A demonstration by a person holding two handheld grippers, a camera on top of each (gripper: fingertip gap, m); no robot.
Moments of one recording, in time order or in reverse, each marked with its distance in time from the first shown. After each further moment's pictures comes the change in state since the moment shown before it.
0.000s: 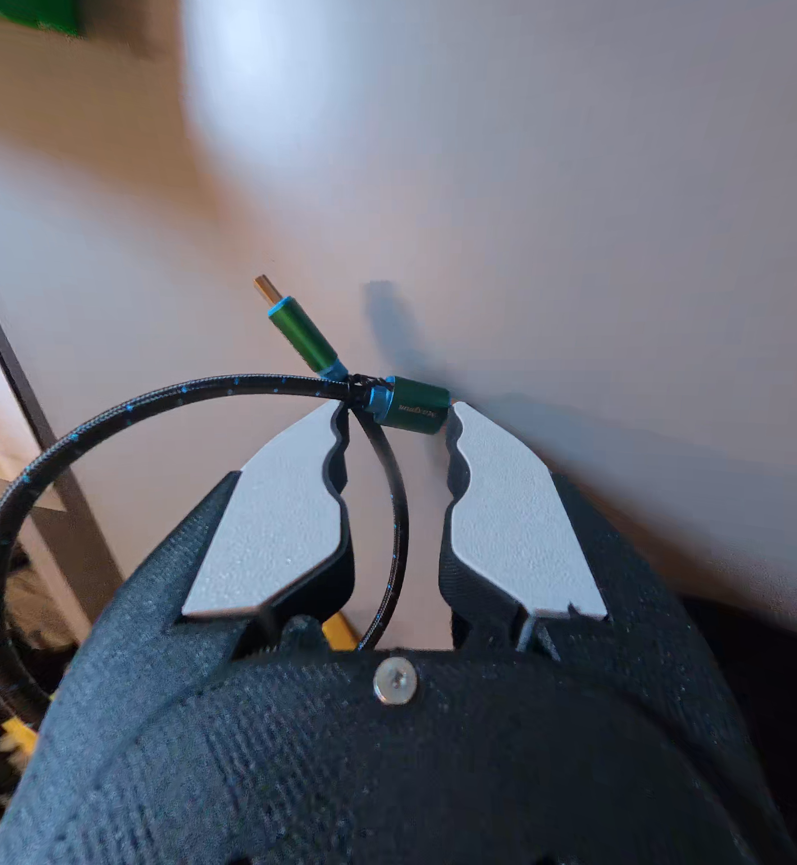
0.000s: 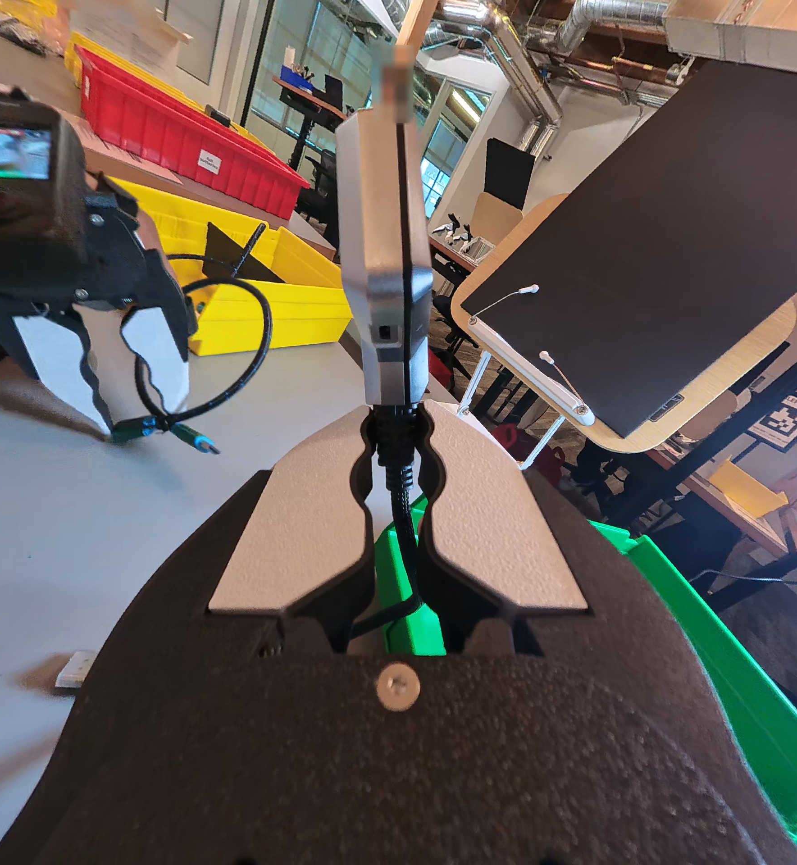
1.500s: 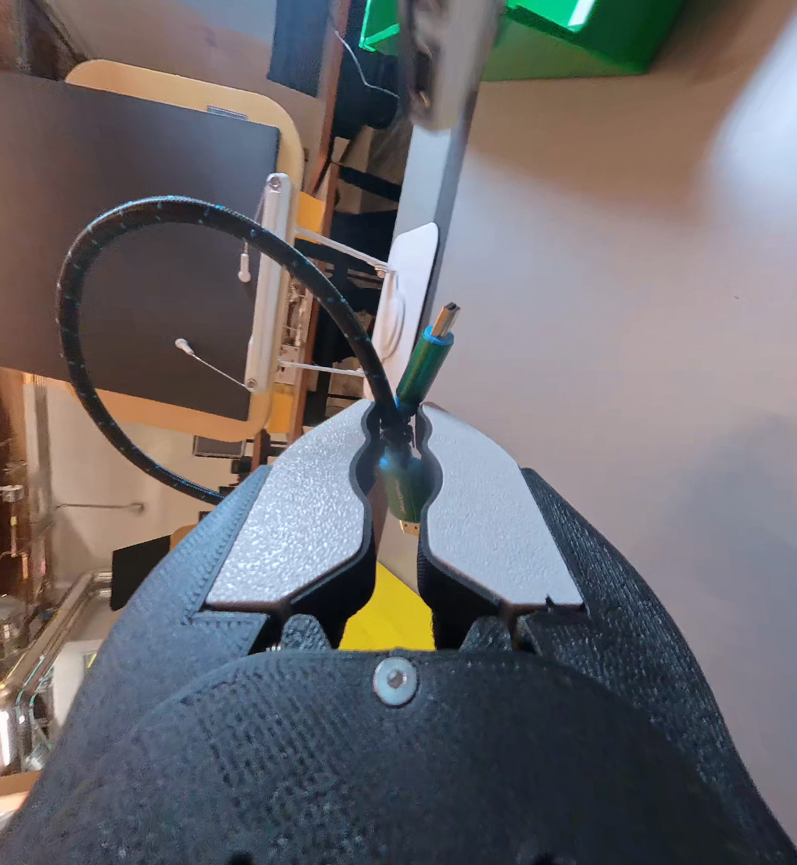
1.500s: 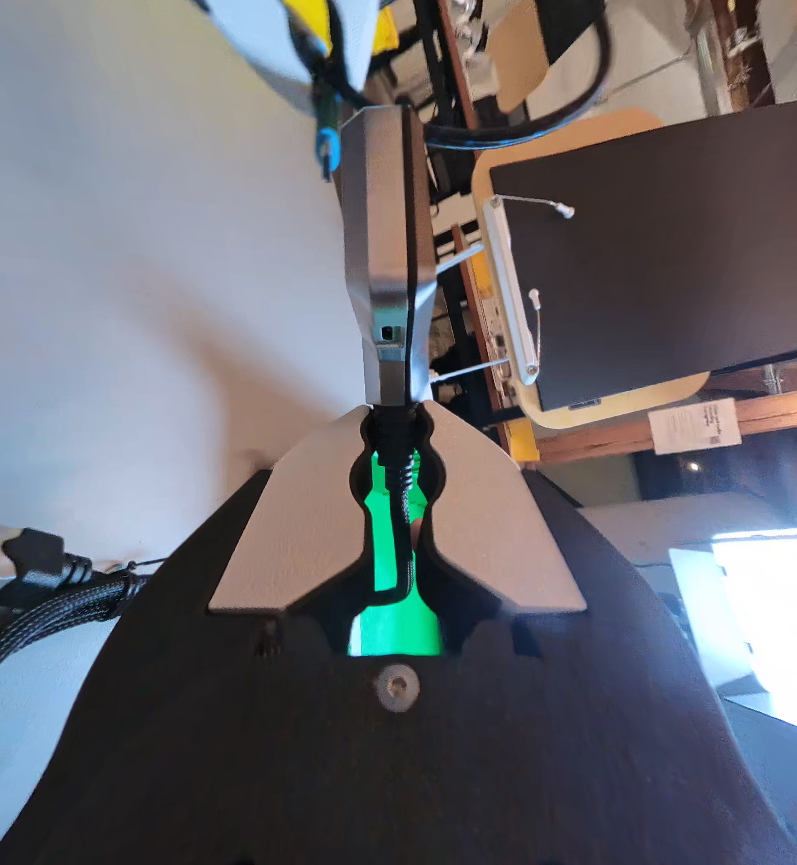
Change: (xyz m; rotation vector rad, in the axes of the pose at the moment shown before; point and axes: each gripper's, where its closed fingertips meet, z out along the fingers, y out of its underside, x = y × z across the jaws) left arm -0.127 0.007 -0.044 0.102 -0.896 -0.086; right arm -0.022 0.067 0.034 -0.421 0.104 -0.638
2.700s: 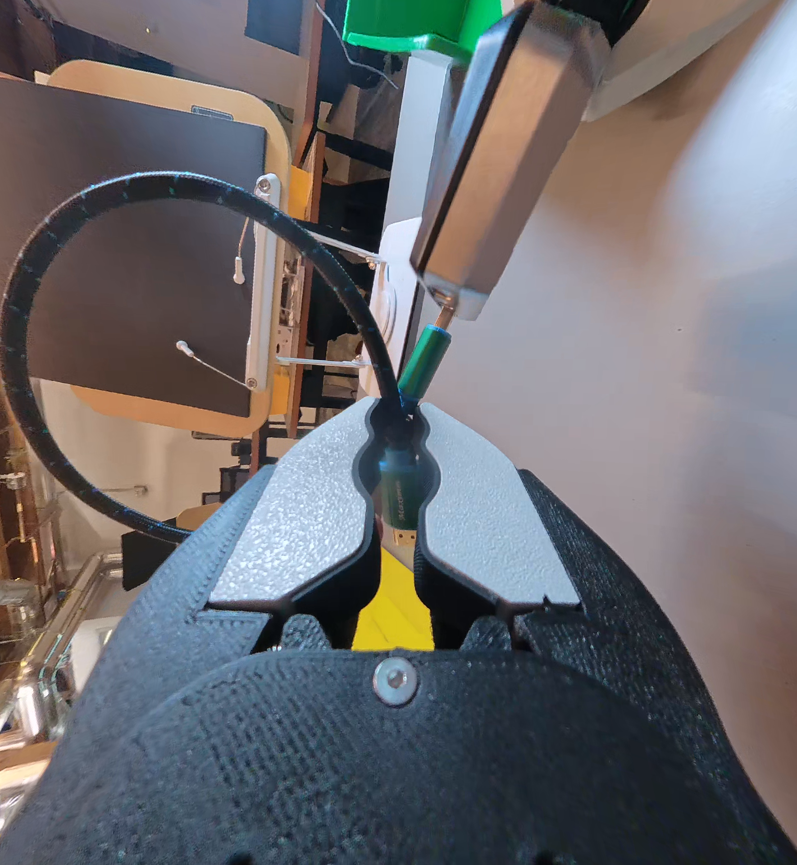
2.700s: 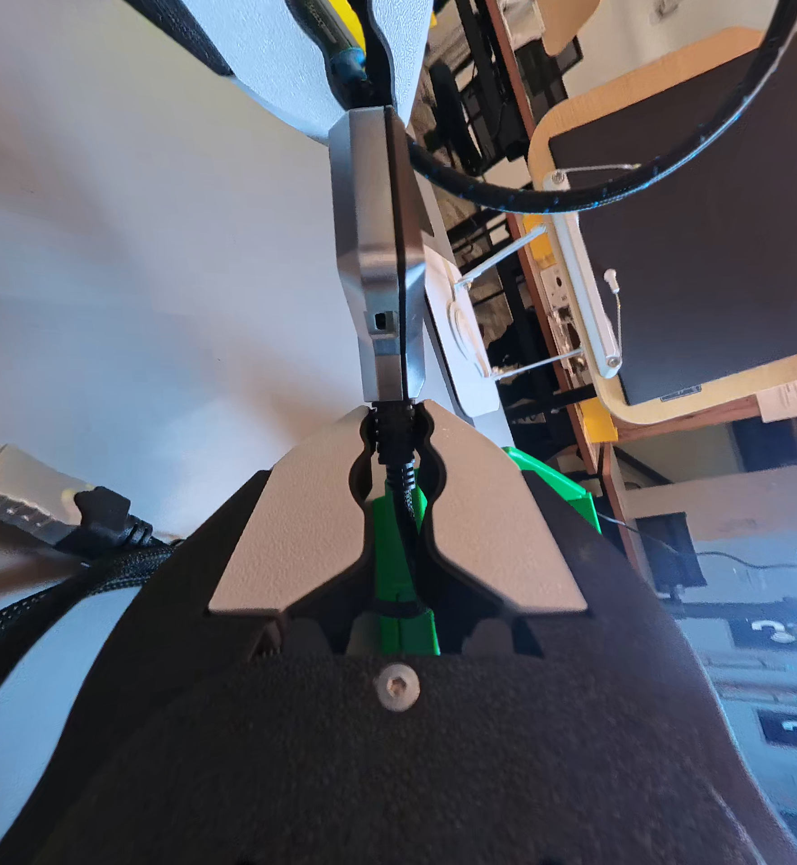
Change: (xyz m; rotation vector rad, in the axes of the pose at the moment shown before) left arm 0.004 -0.019 -0.015 -0.072 0.024 0.022; right arm -0.031 -0.015 0.019 -0.034 -0.095 0.160
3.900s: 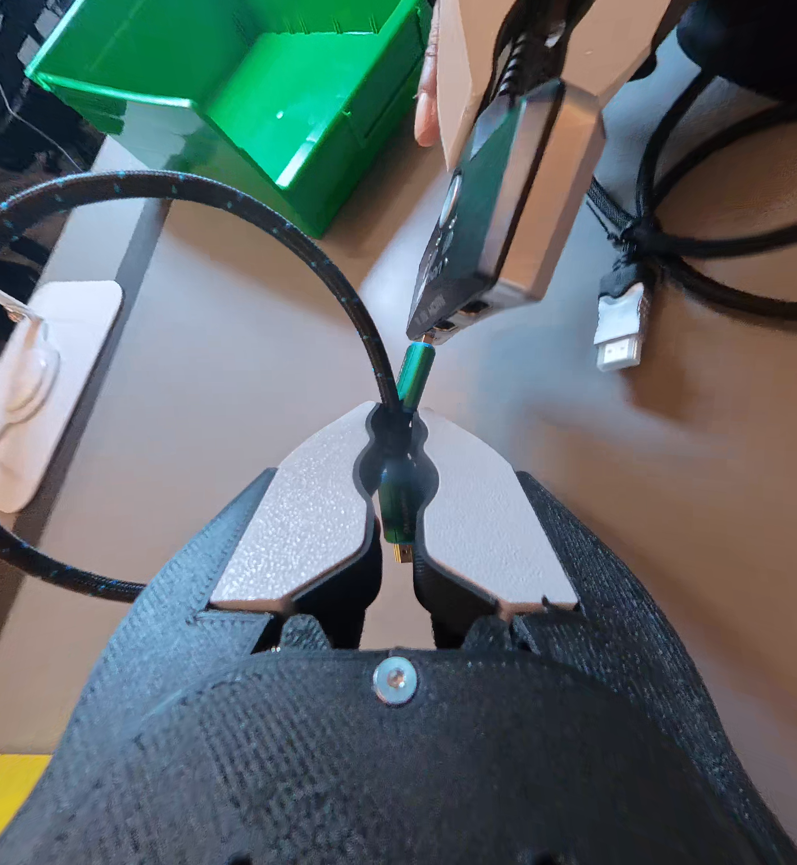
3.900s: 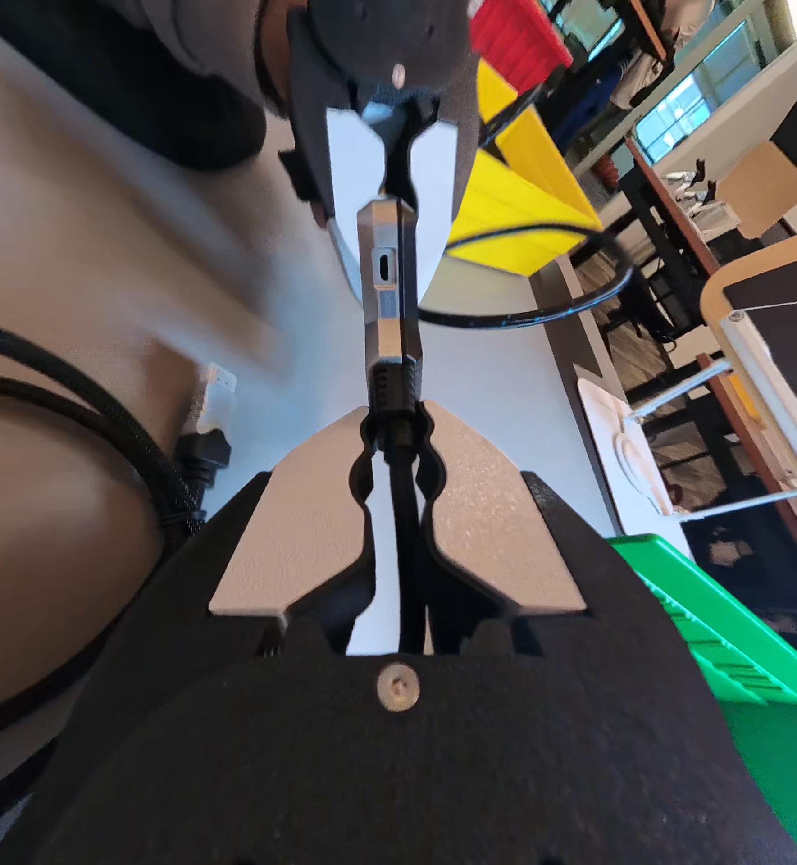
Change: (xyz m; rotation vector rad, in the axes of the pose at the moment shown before) left arm 0.077 -0.013 -0.039 0.346 0.716 -0.437; right arm -0.045 -0.029 -0.051 0.394 -0.450 0.124
